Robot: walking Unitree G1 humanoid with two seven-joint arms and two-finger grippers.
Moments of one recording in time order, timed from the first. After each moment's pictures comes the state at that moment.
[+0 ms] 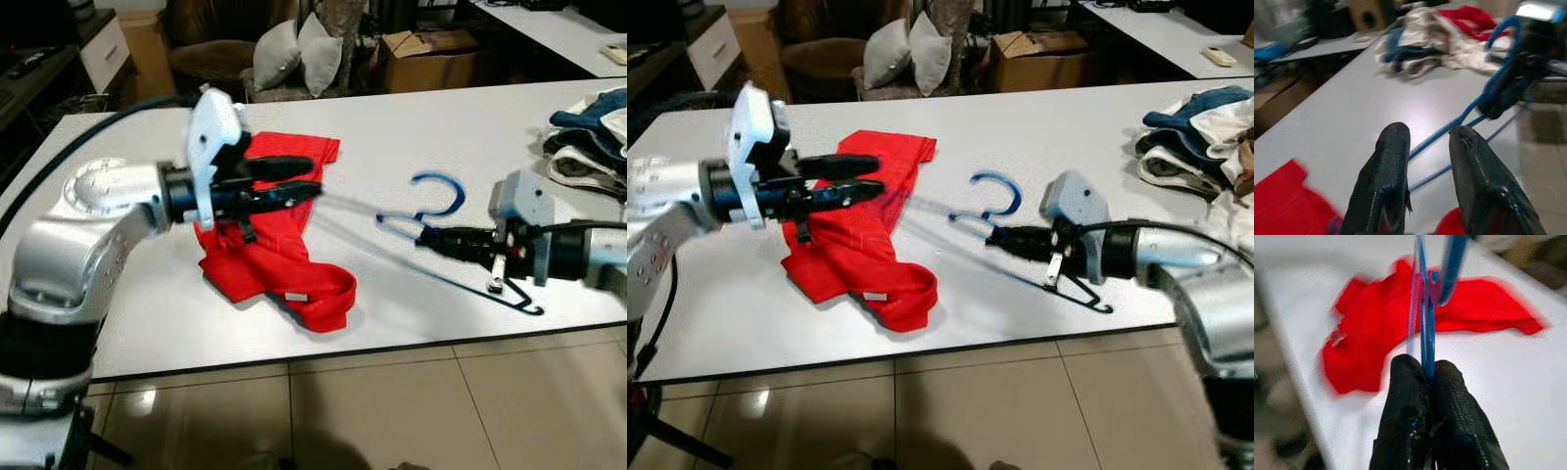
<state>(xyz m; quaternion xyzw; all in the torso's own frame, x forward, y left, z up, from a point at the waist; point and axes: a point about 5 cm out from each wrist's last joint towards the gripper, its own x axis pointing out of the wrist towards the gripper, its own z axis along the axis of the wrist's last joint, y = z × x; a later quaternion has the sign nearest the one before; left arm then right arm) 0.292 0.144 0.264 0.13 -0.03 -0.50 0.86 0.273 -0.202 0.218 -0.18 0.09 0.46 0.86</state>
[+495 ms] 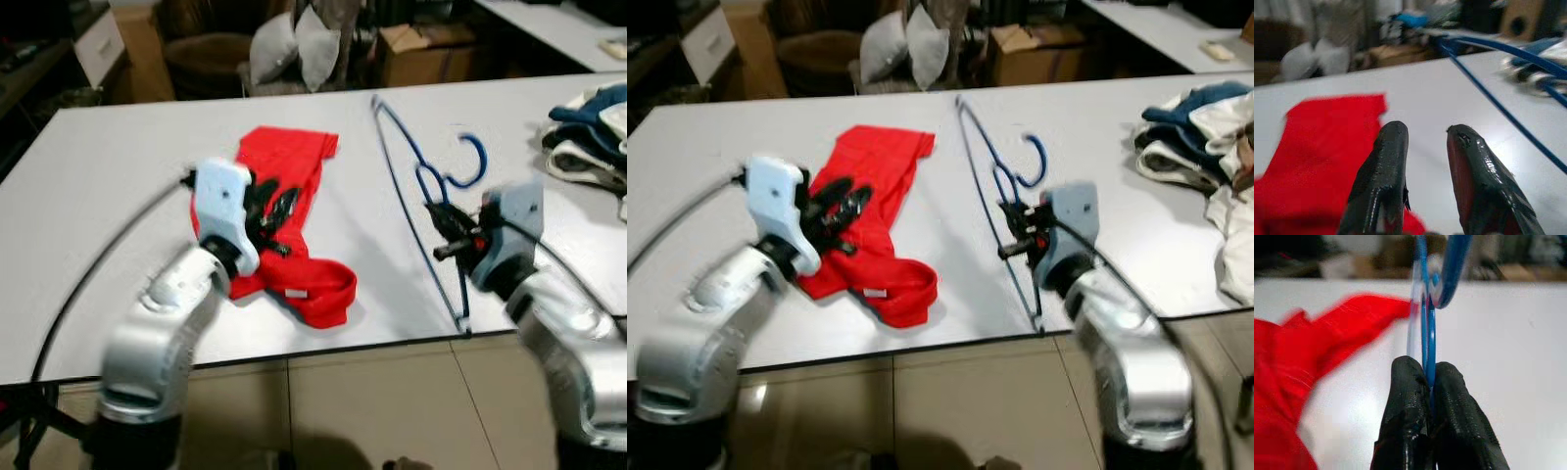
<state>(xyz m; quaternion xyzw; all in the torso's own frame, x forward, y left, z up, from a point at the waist) 0.276 0.119 0.199 -0.01 0.01 -0.20 0.98 0.263 -0.171 0.178 -0.01 0.06 0.14 0.99</state>
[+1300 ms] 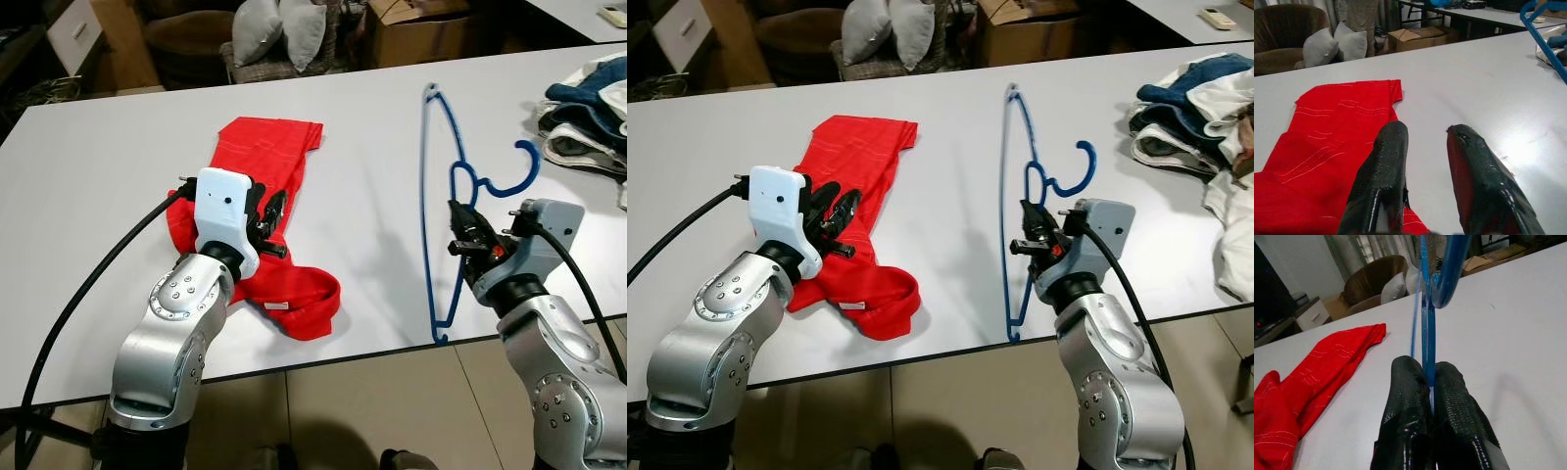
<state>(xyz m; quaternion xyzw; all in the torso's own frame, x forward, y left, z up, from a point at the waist) 0.275 0.118 0.195 0.01 0.01 -0.16 0.99 0.246 -0.168 0.183 0.13 0.02 0.07 0.99</state>
